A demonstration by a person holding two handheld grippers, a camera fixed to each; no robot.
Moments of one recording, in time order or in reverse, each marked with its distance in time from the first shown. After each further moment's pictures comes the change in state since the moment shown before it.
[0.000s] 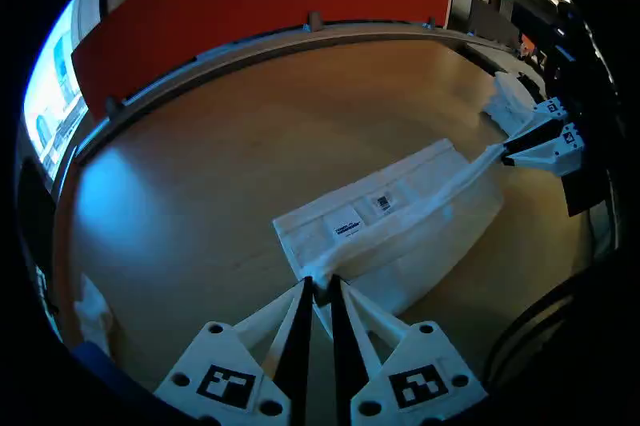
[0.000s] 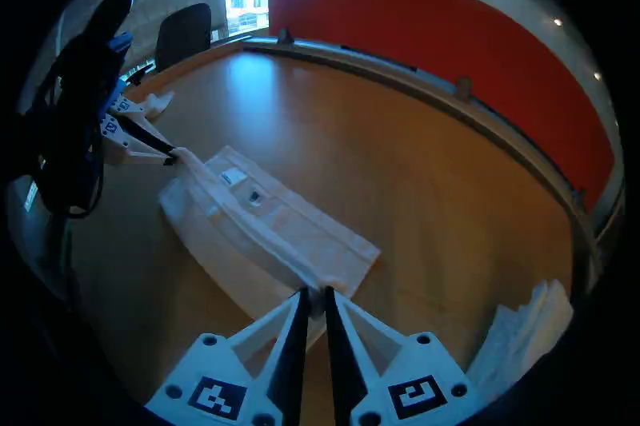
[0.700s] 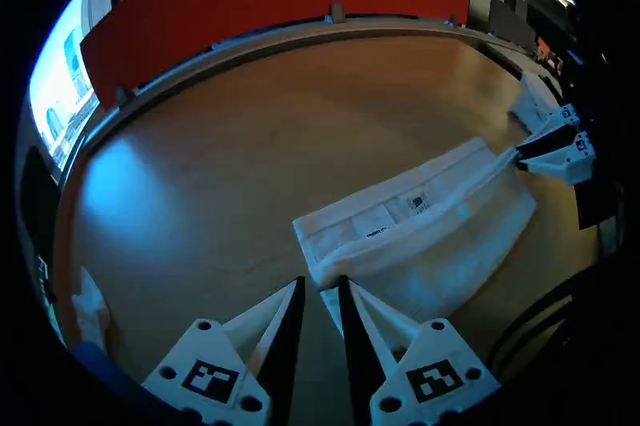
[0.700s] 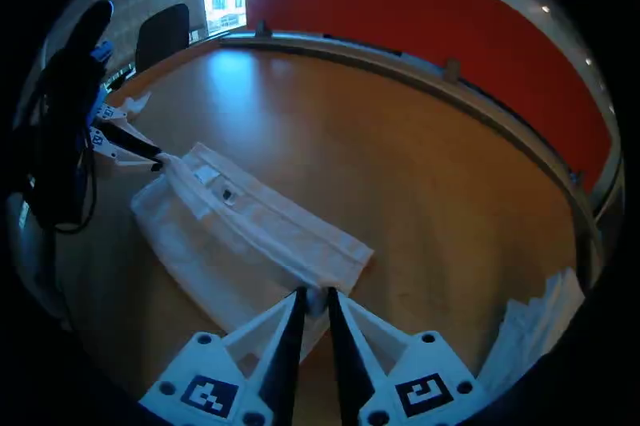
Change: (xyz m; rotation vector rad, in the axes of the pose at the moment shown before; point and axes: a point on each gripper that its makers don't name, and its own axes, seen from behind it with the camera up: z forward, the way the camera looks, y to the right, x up) left arm -0.004 -0.022 0.033 0.073 -0.001 -0.034; right arm -0.005 0.016 0.034 -0.057 -0.012 0.058
